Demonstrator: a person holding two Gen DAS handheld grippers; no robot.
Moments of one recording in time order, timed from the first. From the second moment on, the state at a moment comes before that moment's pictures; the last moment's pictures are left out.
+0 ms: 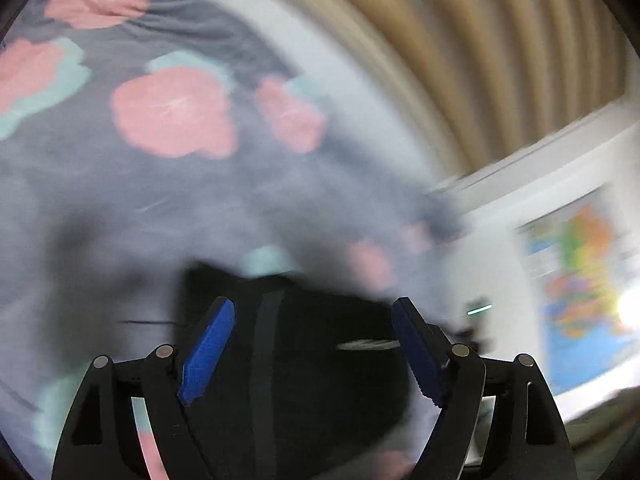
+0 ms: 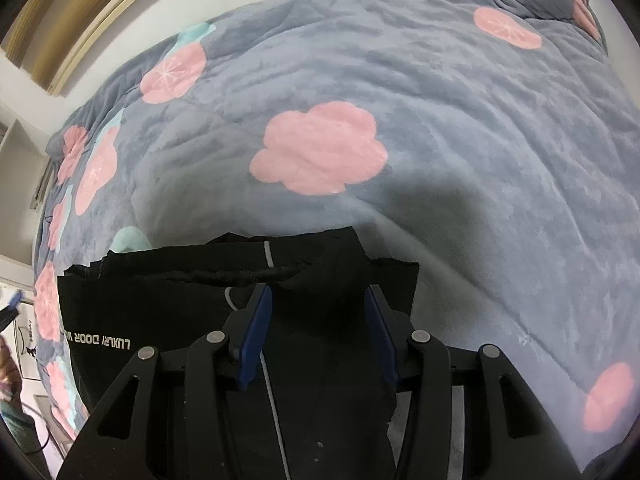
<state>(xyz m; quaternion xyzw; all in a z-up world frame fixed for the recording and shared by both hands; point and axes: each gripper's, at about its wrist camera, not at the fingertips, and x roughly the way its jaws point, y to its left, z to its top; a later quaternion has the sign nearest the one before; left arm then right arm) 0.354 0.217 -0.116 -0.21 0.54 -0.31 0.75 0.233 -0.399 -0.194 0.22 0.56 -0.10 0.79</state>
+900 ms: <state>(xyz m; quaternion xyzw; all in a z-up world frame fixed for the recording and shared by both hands) 0.392 0.160 -0.232 -0.14 0.62 -0.27 0.73 0.244 -0.387 -0.206 0.12 0.55 -0.06 0.82</state>
